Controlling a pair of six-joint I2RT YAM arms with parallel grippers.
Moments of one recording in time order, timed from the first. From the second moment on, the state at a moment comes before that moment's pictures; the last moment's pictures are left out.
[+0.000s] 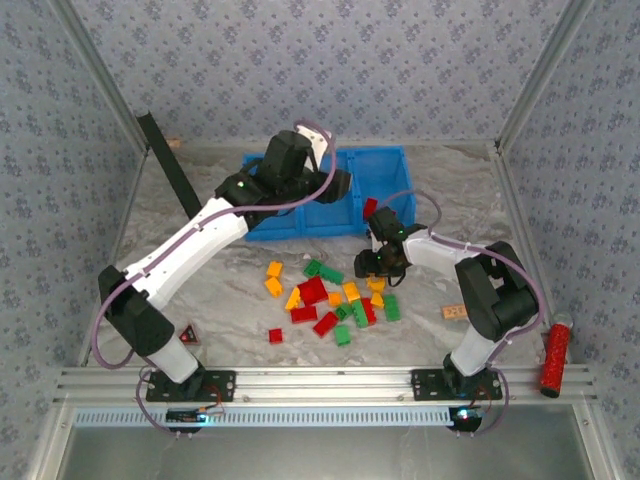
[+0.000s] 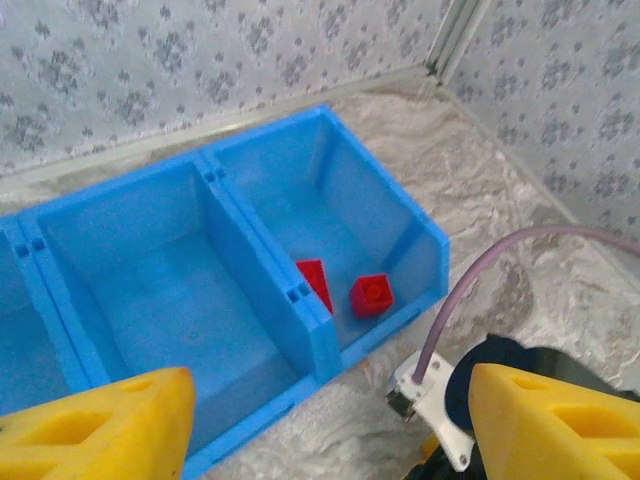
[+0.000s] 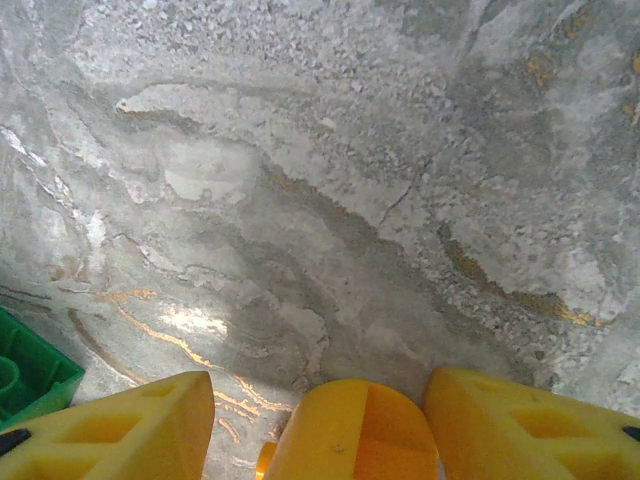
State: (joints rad) left arm -0.76 1.61 1.66 -0.57 -0.04 -0.28; right arm 0.49 1.67 0.93 -0.52 -0.11 0.38
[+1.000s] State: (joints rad) left arm -0.63 1.06 1.10 -0.90 -0.22 -0.40; right arm 0.48 1.61 1.40 -0.87 -0.01 0.32
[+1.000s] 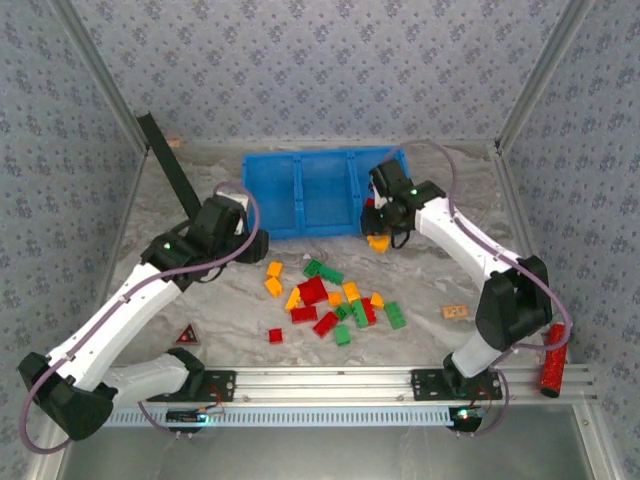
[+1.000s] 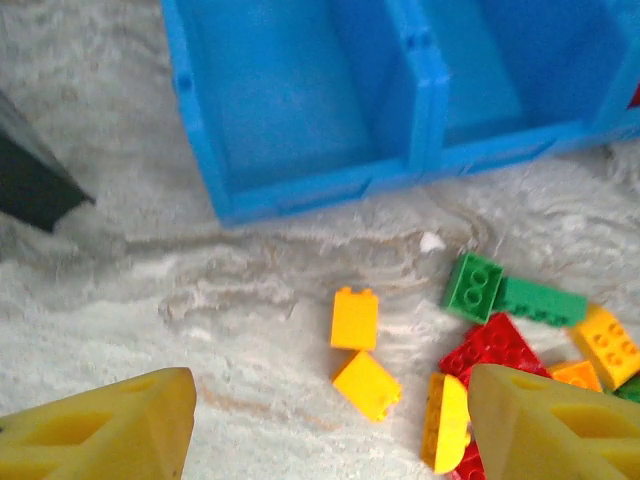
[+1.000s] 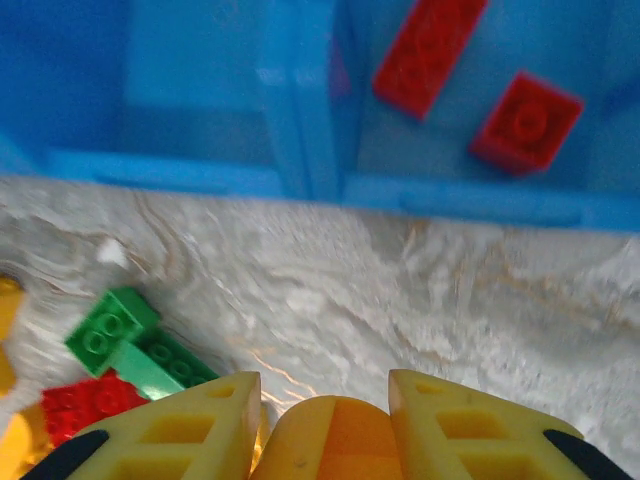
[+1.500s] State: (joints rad) left arm -0.65 0.99 0.76 -0.85 -0.10 -0.65; right arm 0.54 2.01 1.95 -0.90 0.01 0.18
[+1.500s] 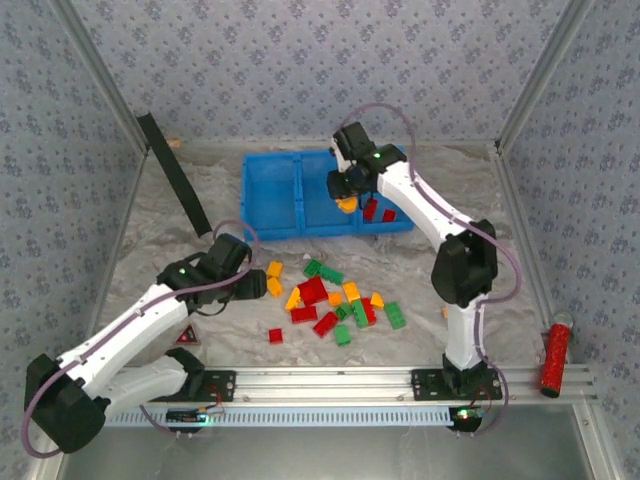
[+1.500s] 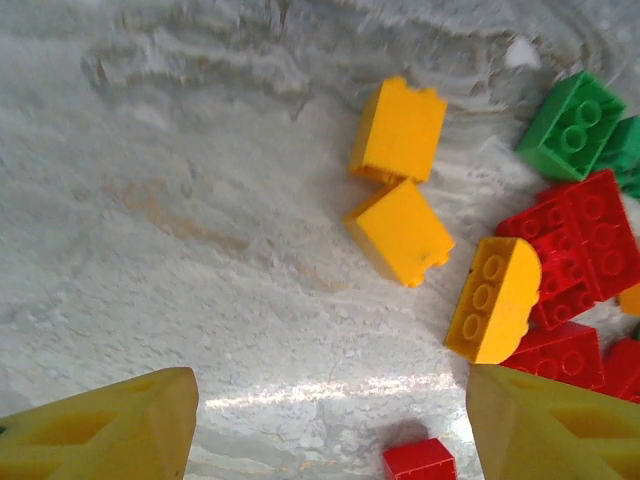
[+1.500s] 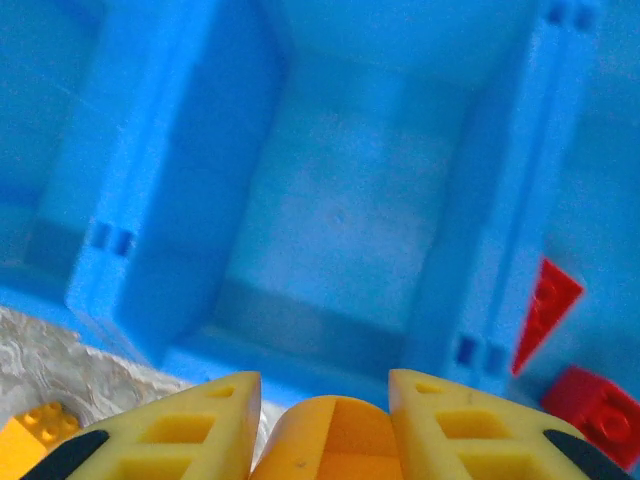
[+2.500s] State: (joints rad) left arm -0.69 1.36 0.73 -0.55 -0.10 -0.86; right arm 0.57 2.39 2.16 -0.88 -0.02 0.14
